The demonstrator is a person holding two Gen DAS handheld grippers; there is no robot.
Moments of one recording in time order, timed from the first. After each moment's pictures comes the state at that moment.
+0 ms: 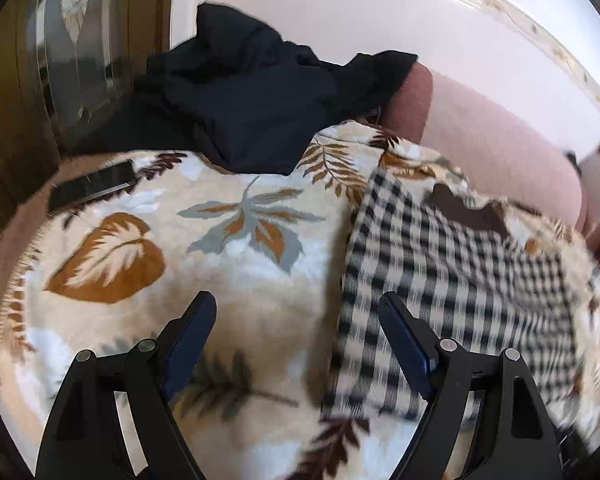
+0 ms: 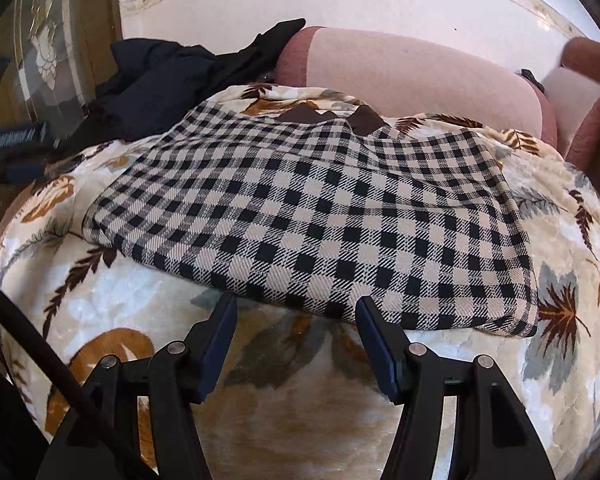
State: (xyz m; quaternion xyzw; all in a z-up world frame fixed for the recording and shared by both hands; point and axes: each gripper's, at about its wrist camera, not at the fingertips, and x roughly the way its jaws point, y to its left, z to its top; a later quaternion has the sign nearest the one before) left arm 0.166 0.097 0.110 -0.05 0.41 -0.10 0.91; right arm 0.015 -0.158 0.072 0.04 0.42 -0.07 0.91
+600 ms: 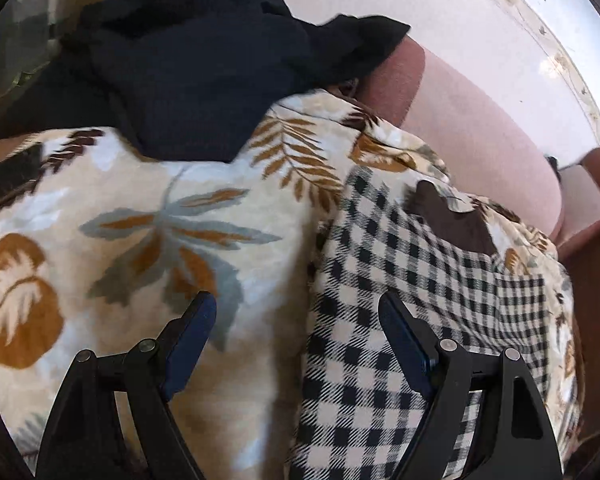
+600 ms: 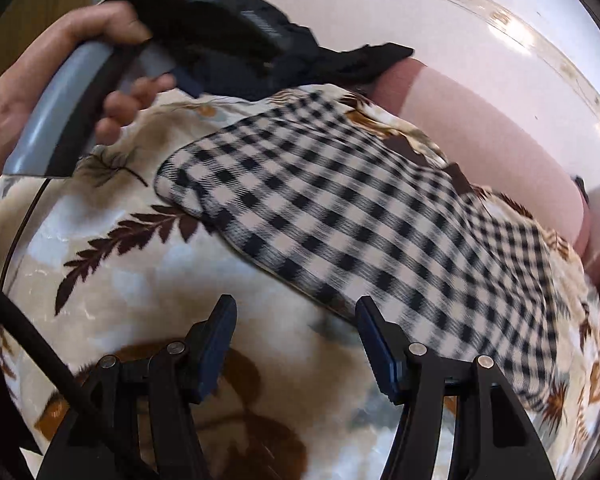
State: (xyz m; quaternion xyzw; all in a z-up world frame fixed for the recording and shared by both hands) left arm 0.260 0.064 0.074 -0.09 0.47 -0.18 0.86; right arm 0.055 -0.046 0.060 -0.13 0.41 0.00 0.90
